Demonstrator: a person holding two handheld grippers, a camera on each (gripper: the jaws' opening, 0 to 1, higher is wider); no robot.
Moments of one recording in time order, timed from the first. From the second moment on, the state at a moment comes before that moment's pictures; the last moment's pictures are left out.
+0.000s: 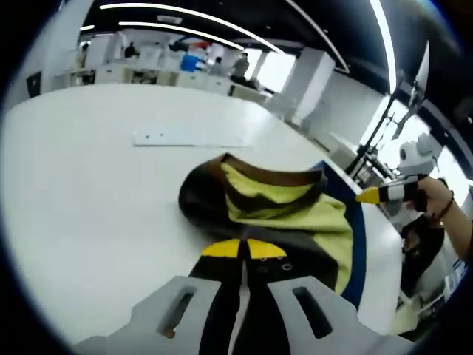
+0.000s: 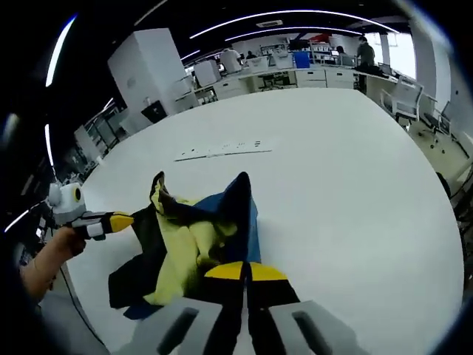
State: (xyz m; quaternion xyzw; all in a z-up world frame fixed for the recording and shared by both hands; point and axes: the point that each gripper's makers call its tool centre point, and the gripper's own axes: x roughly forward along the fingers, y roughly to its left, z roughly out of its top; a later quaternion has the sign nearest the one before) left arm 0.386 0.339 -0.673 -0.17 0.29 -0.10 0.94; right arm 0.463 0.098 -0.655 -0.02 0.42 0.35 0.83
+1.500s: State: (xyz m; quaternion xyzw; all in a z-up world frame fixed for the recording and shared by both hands) left arm 0.362 0.433 -0.705 -0.08 0.37 -0.05 0.92; right arm 0.512 0.041 -0.694 -0.18 0.46 0.31 0.81
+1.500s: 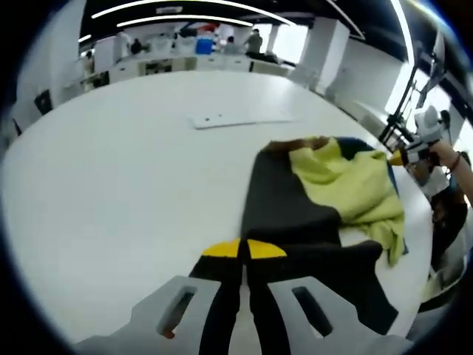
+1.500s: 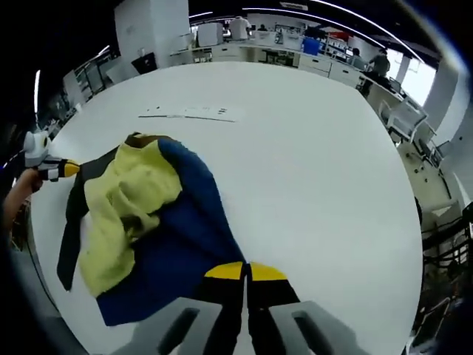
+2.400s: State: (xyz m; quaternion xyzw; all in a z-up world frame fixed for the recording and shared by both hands) left arm 0.361 0.457 -0.694 -0.06 0.36 -0.01 0.93; right arm 0.531 0.036 -0.689 -0.13 0.44 0.28 0.84
